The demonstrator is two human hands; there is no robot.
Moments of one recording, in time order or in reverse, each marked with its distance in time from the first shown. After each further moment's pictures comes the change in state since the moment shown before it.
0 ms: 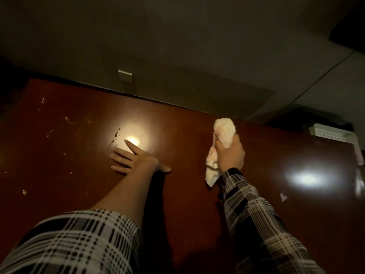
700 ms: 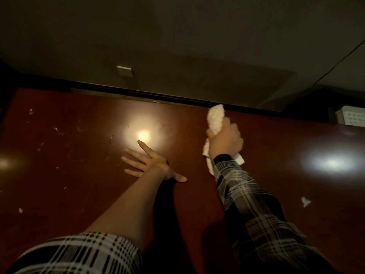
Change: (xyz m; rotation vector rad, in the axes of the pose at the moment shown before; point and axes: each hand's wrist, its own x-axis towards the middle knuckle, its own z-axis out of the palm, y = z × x) left_hand 0.013 0.036 0.030 0.107 -0.043 0.063; right_hand 0.041 -0.027 0.041 -0.418 0.001 -0.056
